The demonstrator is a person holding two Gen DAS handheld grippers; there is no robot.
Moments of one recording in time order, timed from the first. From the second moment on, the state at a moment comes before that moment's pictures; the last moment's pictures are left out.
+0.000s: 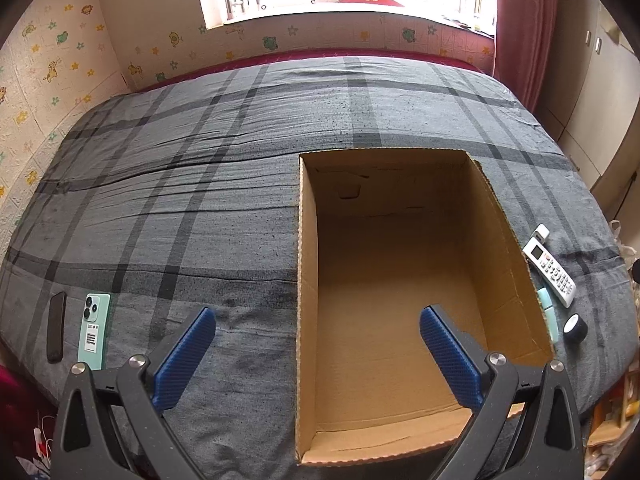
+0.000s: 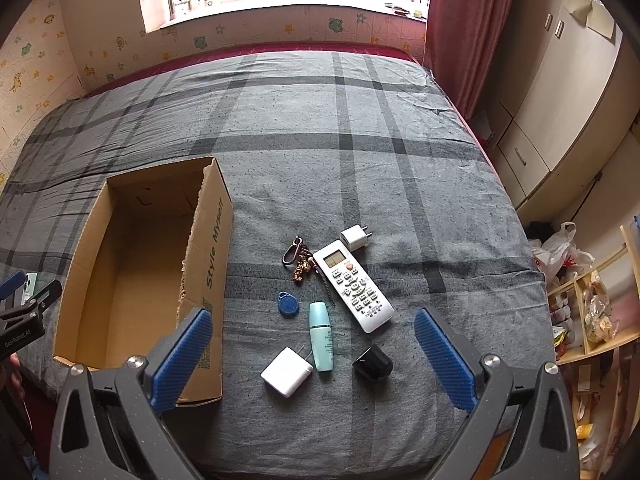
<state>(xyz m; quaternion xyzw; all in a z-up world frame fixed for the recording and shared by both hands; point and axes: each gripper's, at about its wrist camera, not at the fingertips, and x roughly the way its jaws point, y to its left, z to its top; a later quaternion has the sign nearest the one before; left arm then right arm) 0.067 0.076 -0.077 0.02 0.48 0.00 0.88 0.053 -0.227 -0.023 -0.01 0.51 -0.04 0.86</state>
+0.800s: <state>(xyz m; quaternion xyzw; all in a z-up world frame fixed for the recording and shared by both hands) 0.106 0.096 -0.167 0.00 0.54 -0.04 0.84 0.067 -0.270 -0.085 -0.01 0.55 -0.09 0.83</state>
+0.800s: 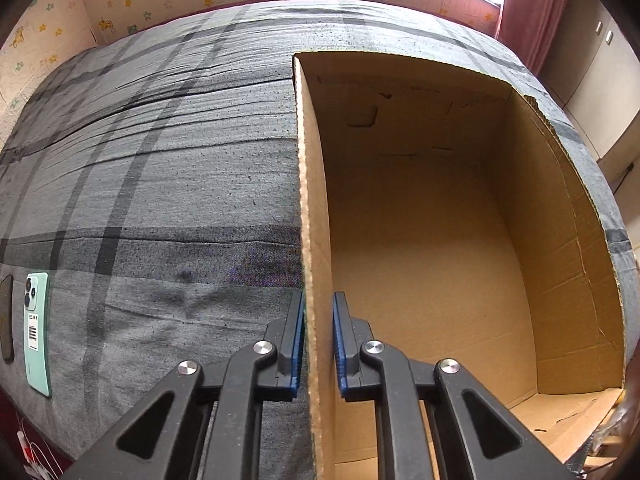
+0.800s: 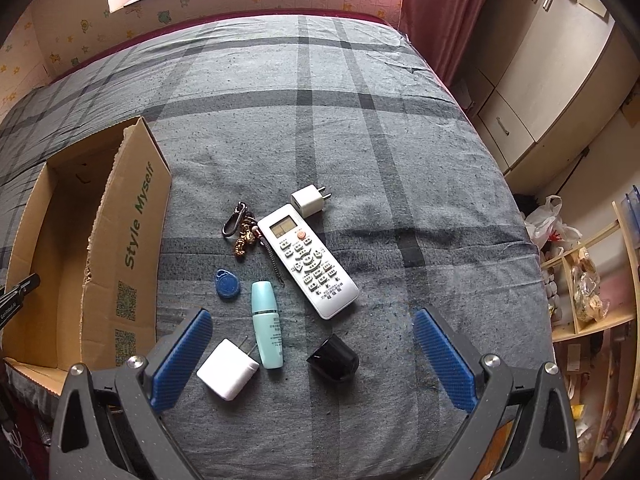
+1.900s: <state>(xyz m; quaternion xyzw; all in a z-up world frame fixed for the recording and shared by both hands) 0.107 0.093 -0.171 0.02 0.55 -0.04 0.84 0.054 -0.323 -0.194 0.06 0.60 -0.13 0.79</state>
